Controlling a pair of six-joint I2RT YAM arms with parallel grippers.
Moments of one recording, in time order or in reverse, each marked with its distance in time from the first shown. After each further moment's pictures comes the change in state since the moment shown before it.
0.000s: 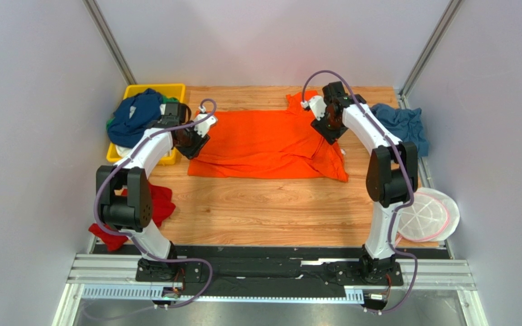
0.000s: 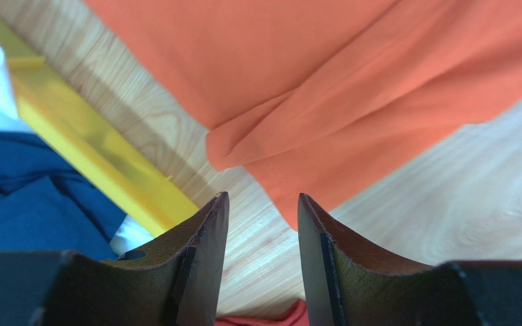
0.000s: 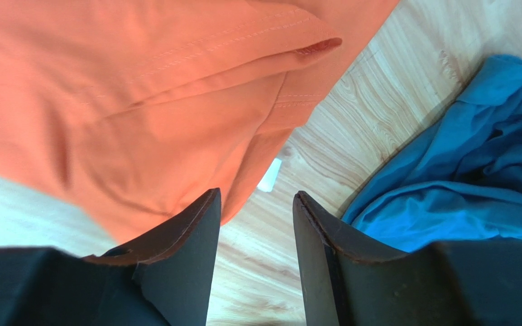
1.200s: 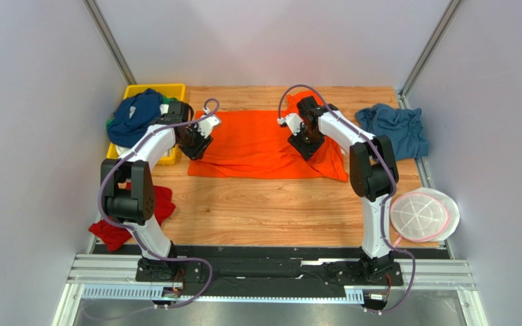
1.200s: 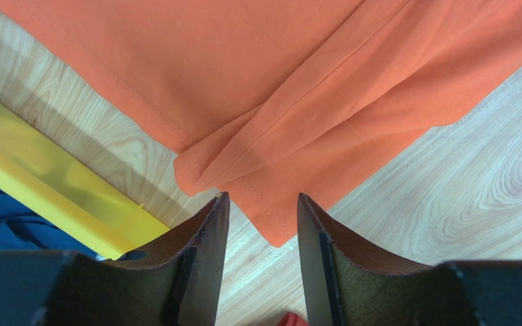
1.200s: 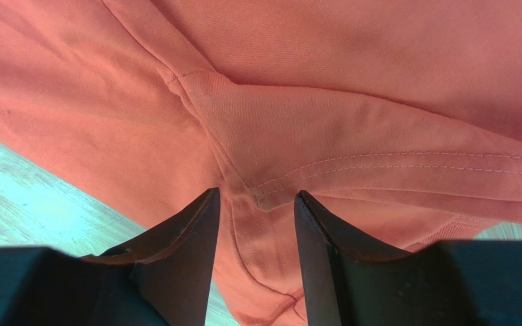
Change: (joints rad) left arm -0.009 0.060 0.055 -0.061 0.106 0.035; right arm 0.142 0.104 -0.009 -0.005 -0.163 0.073
